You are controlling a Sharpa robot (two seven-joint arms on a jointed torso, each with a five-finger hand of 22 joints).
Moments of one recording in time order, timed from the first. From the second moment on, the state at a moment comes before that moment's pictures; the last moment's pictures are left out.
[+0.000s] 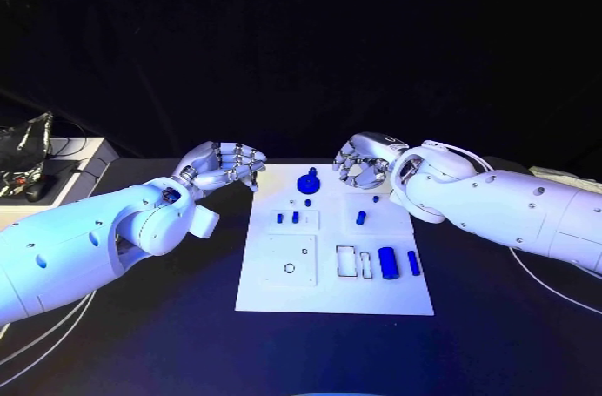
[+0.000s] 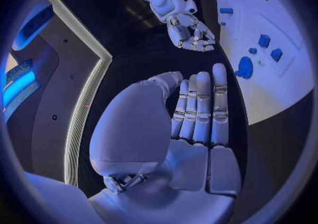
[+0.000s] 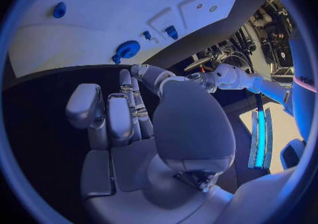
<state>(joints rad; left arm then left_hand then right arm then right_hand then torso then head) 1.07 -0.92 0.15 1.48 -0.35 -0.16 0.32 1.46 -0.17 0.46 0.18 0.29 0.82 0.18 0.40 0.50 0.93 0.11 0.59 0.23 0.99 0.04 0.97 0.65 0.17 0.96 0.14 0.75 0.54 1.34 -0.57 -0.13 1.21 -1.37 -0.32 0.02 1.33 -0.24 0.57 -0.02 0.32 1.05 0.16 0.10 0.36 1.26 0.08 0.07 0.08 1.46 -0.01 1.25 1.13 0.12 1.37 0.09 1.14 1.12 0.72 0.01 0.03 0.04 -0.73</state>
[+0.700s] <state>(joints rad) 1.10 -0.78 0.17 1.37 -0.78 -0.24 0.25 1.44 -0.23 0.48 0.11 0.29 0.88 0.17 0.31 0.38 1.02 0.12 0.37 0.08 0.91 0.07 0.74 0.47 0.17 0.87 0.17 0.60 0.46 1.34 -0.60 -0.13 1.24 -1.29 -0.57 0.07 1.32 -0.24 0.59 -0.02 0.31 1.04 0.16 0.10 0.37 1.23 0.09 0.07 0.07 1.46 0.00 1.15 0.99 0.12 1.29 0.10 1.01 0.99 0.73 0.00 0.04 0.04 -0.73</state>
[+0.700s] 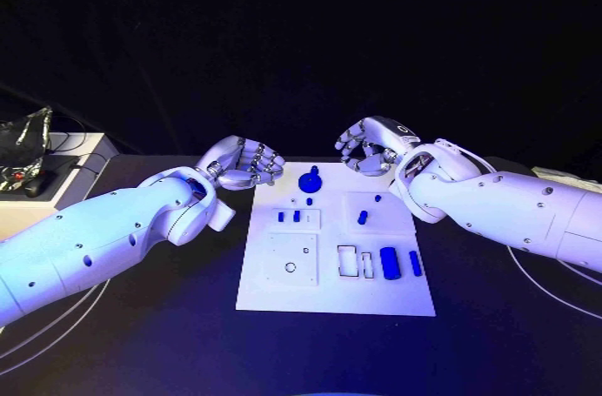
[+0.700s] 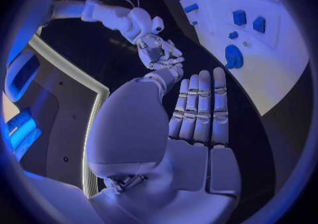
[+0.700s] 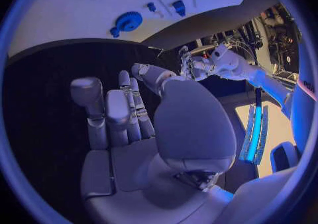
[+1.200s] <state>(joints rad) 1.19 -0.61 0.11 1.23 -1.33 -0.19 0.15 1.41 -0.26 0.51 0.10 0.29 0.90 0.16 0.26 0.34 1.06 0.15 0.21 0.07 0.84 0.13 0.46 0.34 0.17 0.83 0.26 0.28 0.24 1.35 -0.60 -0.12 1.21 -0.93 -0.67 0.21 1.33 -0.23 0.57 -0.02 0.31 1.02 0.18 0.08 0.38 1.19 0.12 0.07 0.07 1.20 0.04 0.44 0.47 0.18 0.94 0.13 0.53 0.63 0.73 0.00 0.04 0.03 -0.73</state>
